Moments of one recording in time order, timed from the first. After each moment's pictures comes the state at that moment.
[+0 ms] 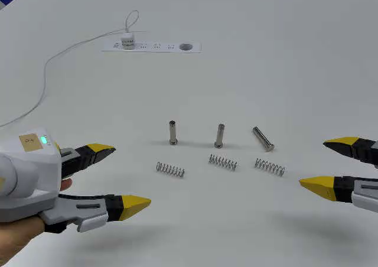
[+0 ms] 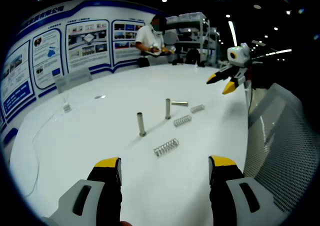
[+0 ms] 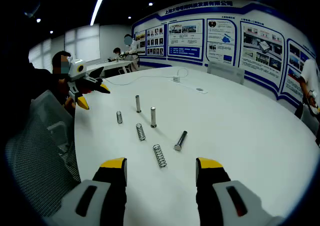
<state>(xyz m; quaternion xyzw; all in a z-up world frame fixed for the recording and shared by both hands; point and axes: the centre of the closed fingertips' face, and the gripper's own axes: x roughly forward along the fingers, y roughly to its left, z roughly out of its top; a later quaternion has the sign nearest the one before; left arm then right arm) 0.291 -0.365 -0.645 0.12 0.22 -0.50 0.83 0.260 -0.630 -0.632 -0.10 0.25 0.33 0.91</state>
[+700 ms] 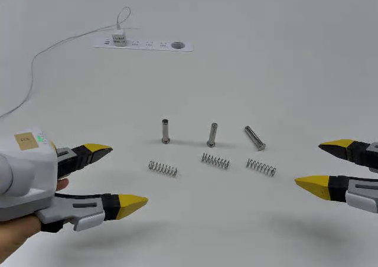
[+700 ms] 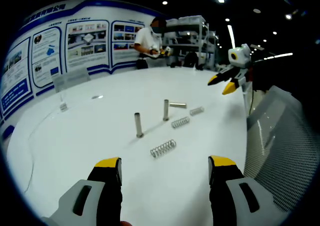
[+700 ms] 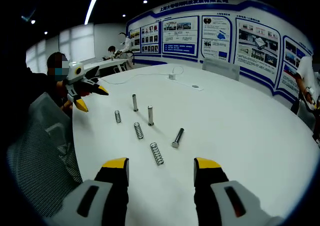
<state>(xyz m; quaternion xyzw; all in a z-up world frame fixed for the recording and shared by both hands) 0.292 -0.372 -0.649 0.10 0.21 -0.51 0.83 0.255 -0.636 -0.627 -0.10 0.26 0.30 0.91</state>
